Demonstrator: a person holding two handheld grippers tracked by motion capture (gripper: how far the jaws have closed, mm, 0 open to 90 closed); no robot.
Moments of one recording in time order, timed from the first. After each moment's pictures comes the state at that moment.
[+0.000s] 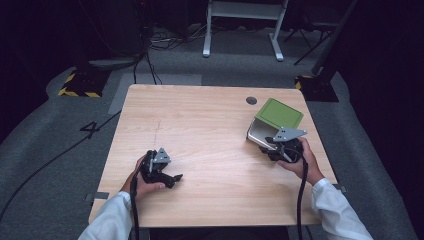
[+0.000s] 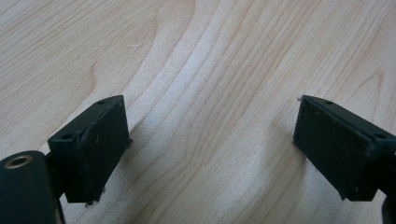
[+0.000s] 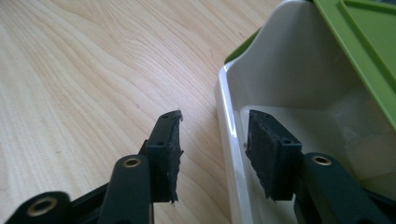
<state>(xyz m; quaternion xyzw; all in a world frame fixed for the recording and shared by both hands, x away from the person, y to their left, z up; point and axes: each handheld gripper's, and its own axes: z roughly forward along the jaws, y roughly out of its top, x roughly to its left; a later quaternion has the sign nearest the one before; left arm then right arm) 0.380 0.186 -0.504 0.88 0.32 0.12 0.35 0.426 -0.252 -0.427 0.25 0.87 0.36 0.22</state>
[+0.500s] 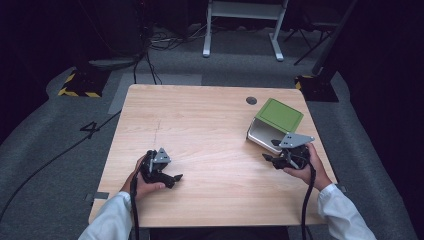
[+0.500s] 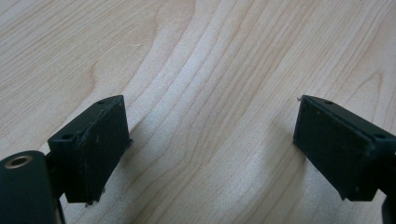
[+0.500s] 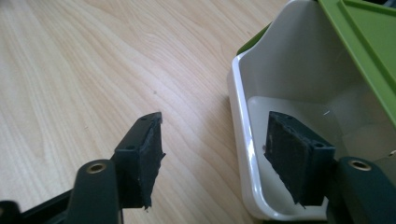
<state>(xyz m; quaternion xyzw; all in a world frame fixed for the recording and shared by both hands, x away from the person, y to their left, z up) 0.380 0.186 -0.504 0.88 0.31 0.12 0.35 0.405 -0.265 -0.422 0.23 0.88 0.36 0.22</state>
